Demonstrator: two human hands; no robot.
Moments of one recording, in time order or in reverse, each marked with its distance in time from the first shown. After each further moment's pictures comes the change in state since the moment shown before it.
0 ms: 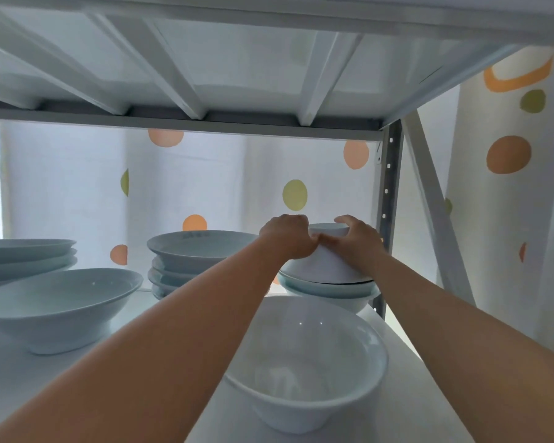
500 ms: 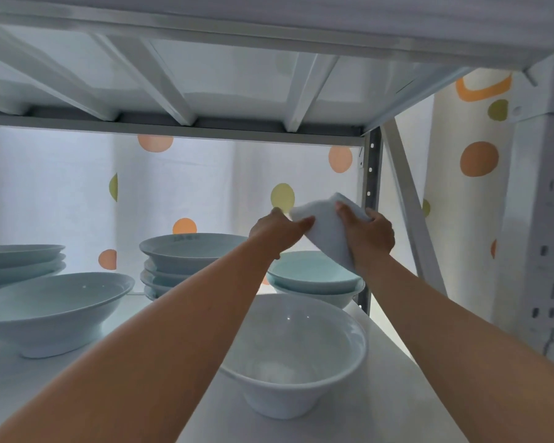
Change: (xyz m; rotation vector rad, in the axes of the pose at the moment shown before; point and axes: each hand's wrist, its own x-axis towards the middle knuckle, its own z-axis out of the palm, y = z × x) left_hand -0.015 0.009 -0.014 -0.537 0.013 -0.217; right_hand -0.021 -0.007 -0.023 0.426 0.425 0.218
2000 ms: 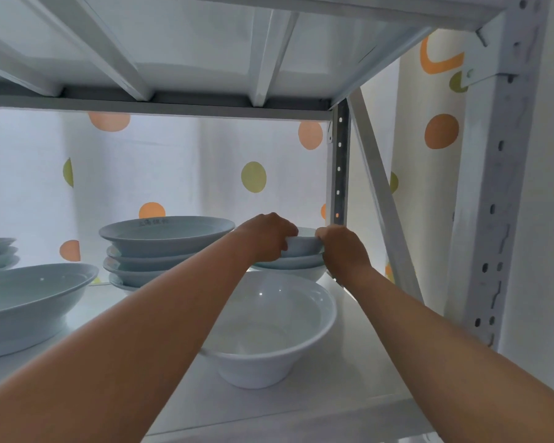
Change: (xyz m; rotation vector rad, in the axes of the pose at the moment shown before) left_hand -0.016 -0.009 0.031 0.713 -0.159 0.569; right_hand -0.027 0.053 -0.023 -0.869 -0.322 -0.569
